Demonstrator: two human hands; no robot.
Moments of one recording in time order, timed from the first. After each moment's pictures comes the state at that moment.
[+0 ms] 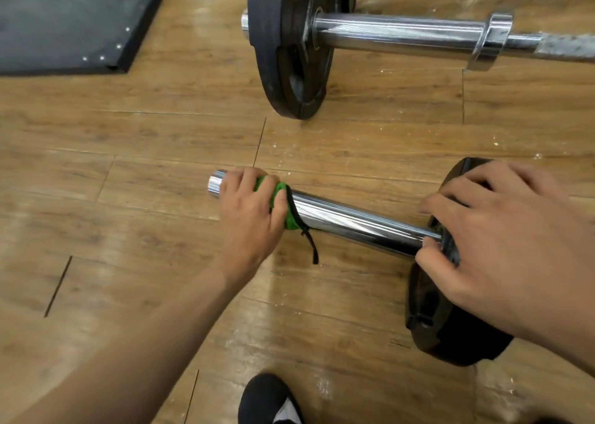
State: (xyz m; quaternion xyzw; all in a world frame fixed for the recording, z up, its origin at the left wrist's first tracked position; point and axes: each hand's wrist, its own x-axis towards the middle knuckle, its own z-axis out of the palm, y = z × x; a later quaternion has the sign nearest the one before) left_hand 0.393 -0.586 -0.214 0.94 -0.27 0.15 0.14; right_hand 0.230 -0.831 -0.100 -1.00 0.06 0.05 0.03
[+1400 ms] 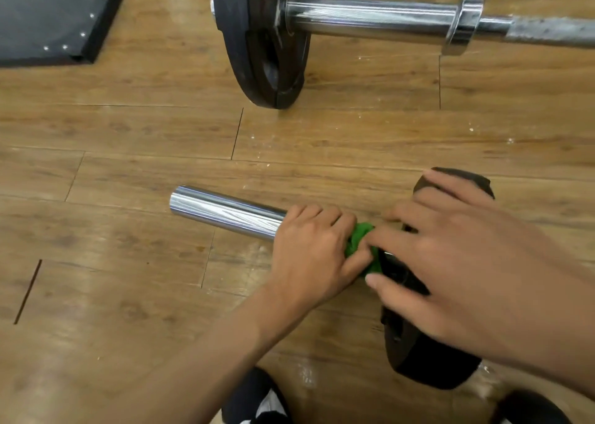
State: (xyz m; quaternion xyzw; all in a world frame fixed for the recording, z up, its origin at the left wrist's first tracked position) left_hand 0.307 -0.656 -0.203 0.89 -0.43 0.03 0.15; right_hand 0.215 -0.824 -0.096 -0.99 -0.08 0.05 0.08
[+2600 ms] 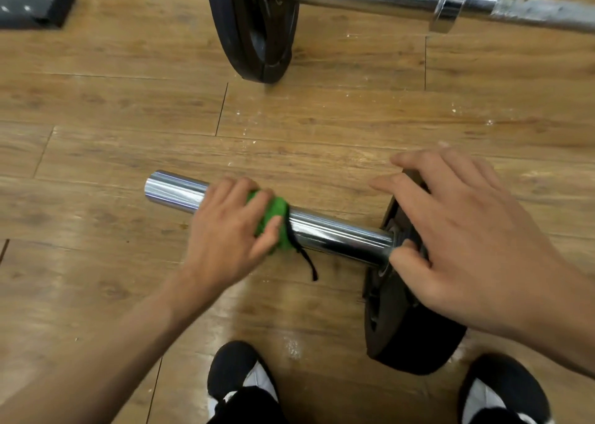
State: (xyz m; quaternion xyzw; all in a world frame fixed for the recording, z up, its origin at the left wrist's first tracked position) left_hand 0.334 -0.570 -0.200 0.91 -0.41 0.04 0.09; right_hand 0.192 -0.822 -0.101 -0.99 0.01 0.06 0.11
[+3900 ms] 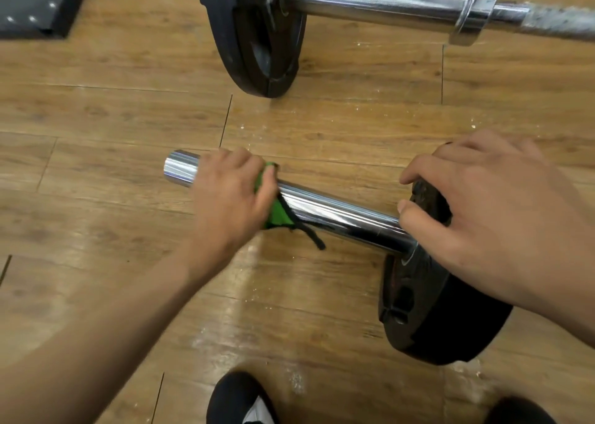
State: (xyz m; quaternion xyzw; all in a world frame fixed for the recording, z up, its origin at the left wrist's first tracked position) left_hand 0.404 -0.610 -0.212 0.93 -0.32 0.14 0.14; right_hand 0.250 -0.852 -0.104 -0.99 0.08 0.06 0.11
